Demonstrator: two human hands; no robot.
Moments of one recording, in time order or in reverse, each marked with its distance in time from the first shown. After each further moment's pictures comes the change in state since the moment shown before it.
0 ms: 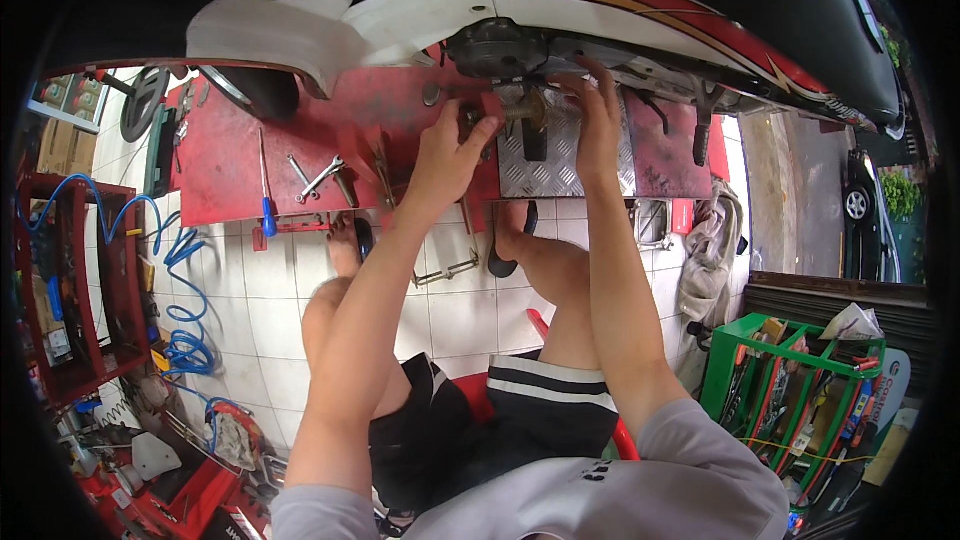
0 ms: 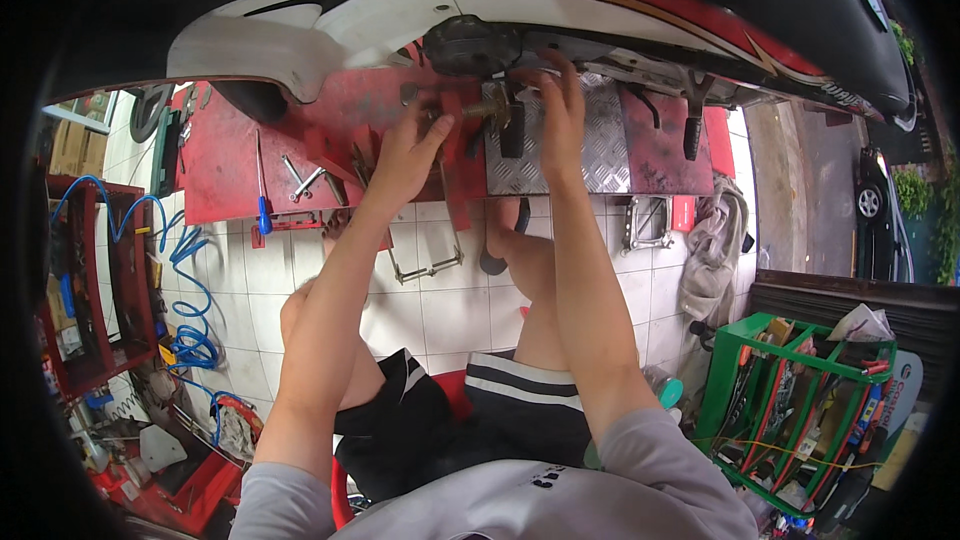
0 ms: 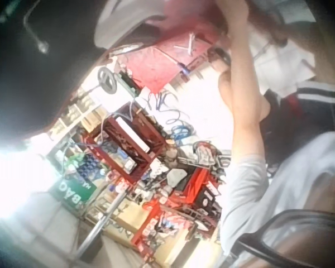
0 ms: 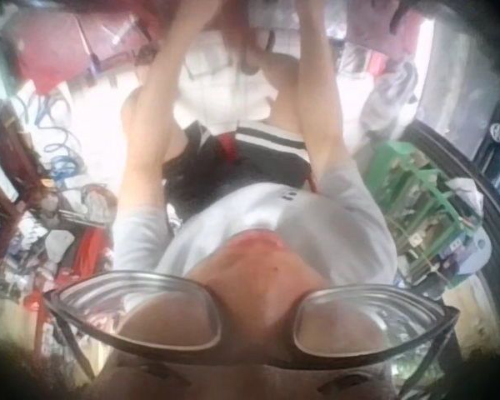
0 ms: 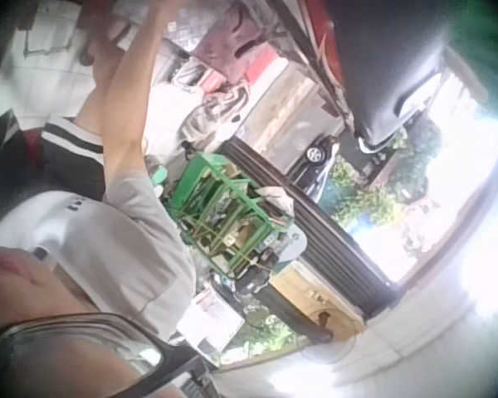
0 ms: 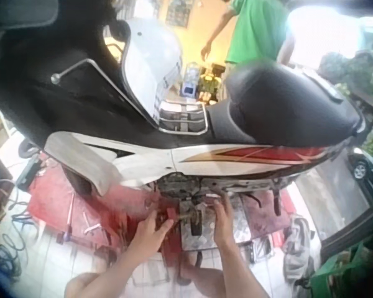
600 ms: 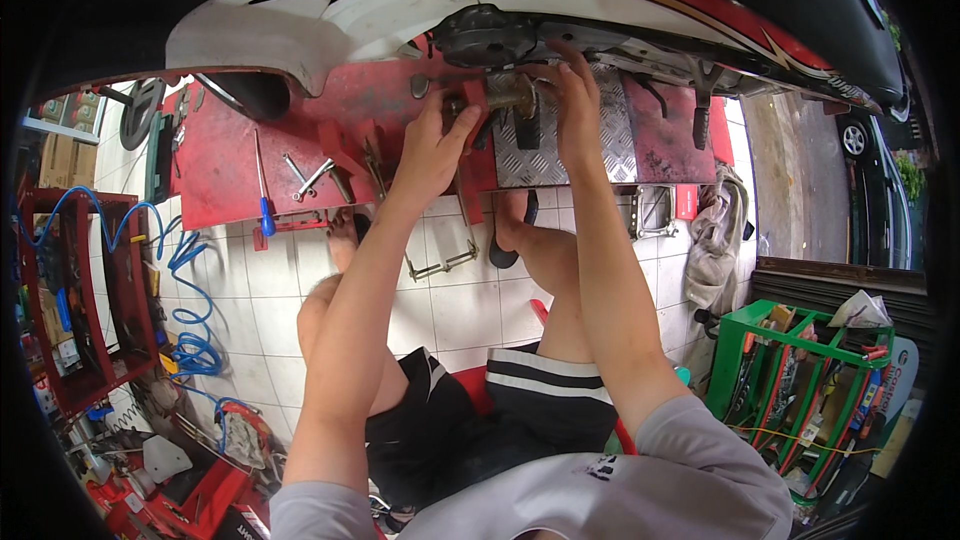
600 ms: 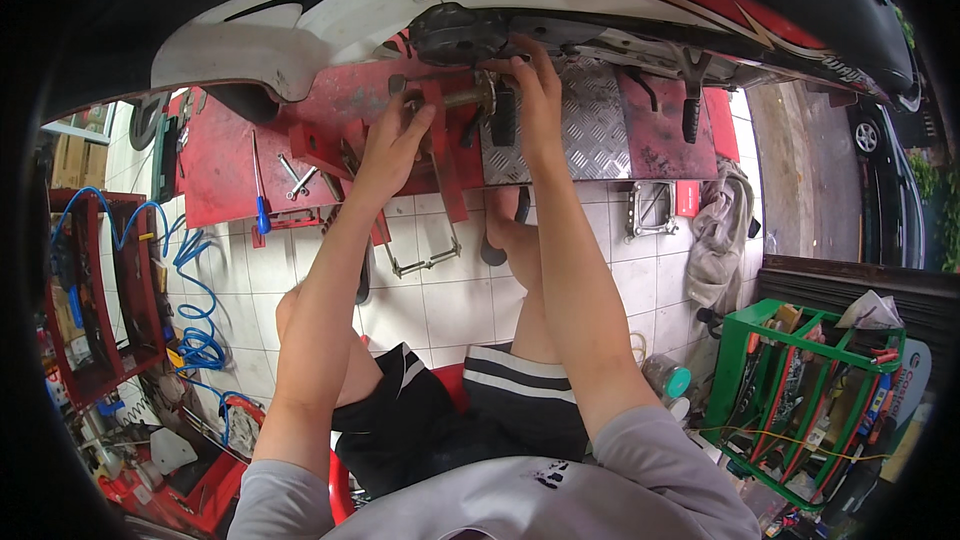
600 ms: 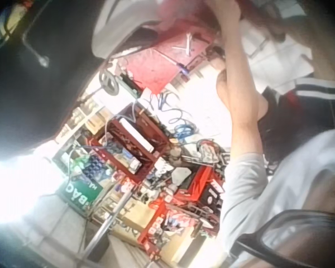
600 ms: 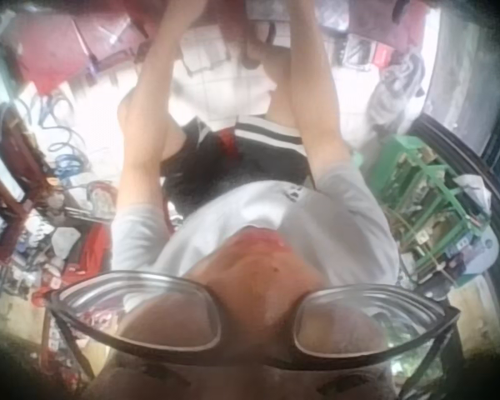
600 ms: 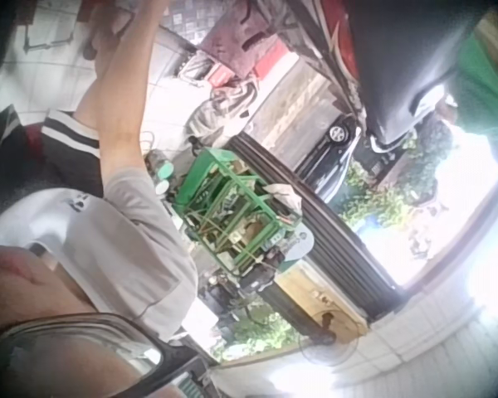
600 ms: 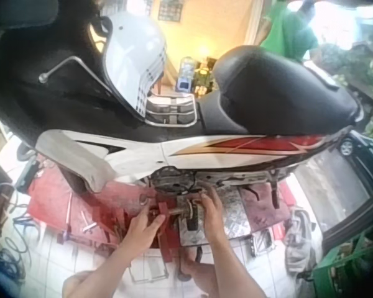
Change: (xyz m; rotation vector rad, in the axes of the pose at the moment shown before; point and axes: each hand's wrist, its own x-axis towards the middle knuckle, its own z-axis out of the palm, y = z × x) left_hand 0.001 -0.002 0.006 -0.003 0.015 0.021; right_hand 0.001 0.001 0.007 0.135 0.038 0.018
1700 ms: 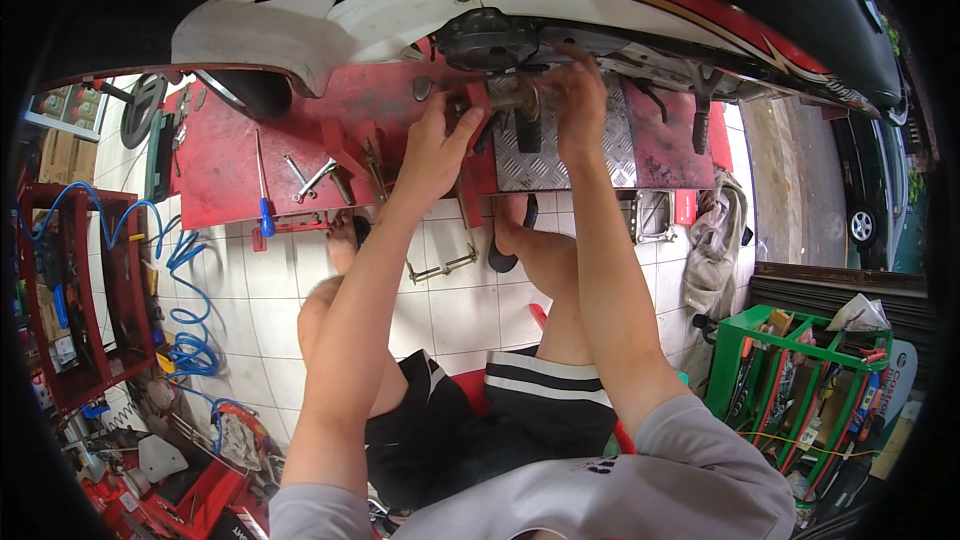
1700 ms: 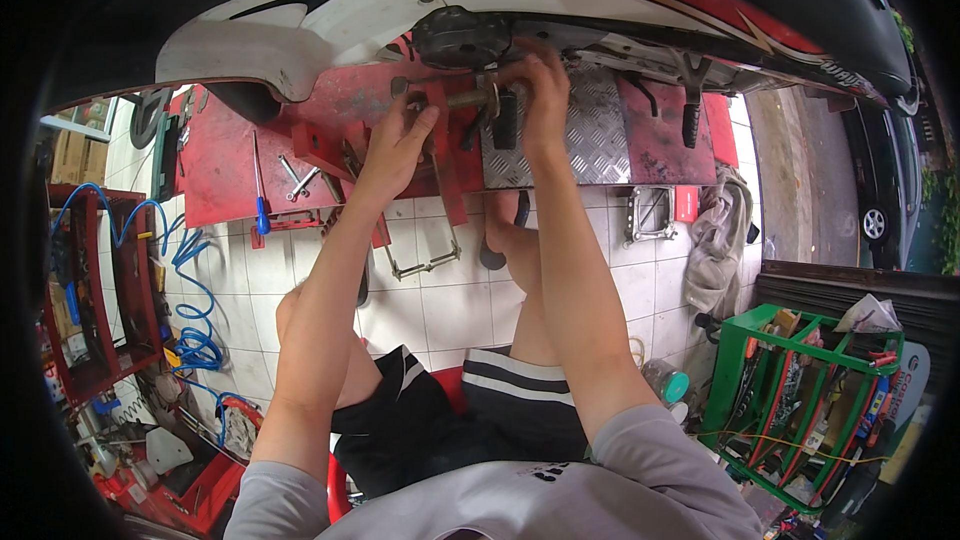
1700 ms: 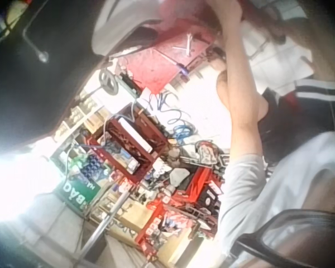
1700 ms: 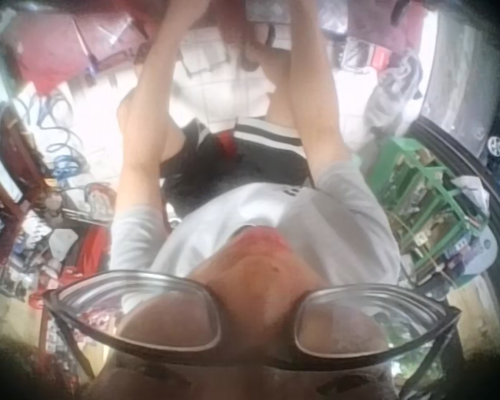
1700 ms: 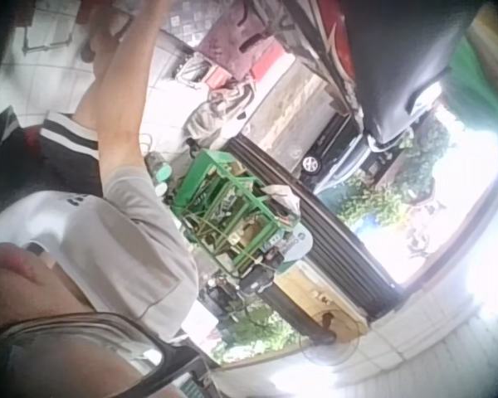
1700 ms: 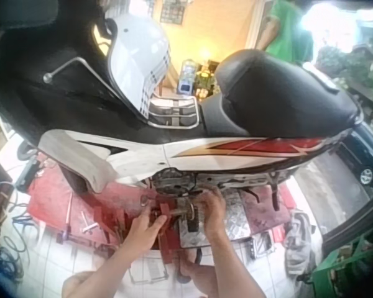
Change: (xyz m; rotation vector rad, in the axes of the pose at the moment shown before) left_hand 0.004 -0.015 -0.003 0.076 0.020 0.052; right_hand 0.008 0.006 -0.001 0.185 -0.050 0.088
